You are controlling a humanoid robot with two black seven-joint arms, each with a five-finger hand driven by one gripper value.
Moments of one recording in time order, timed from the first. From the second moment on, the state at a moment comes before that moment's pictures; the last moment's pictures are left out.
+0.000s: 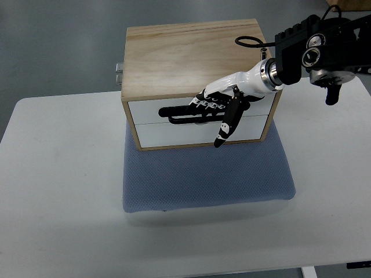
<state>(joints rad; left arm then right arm) 0.00 0.00 0.14 -0.12 0.10 -0.07 -0.05 1.92 -0.46 -0.65 1.44 -0.19 0.28 -0.03</state>
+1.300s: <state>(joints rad) 0.00 0.00 0.14 -0.12 0.10 -0.07 -0.05 1.95 -0.50 -0.66 1.51 -0.19 0.49 -0.05</state>
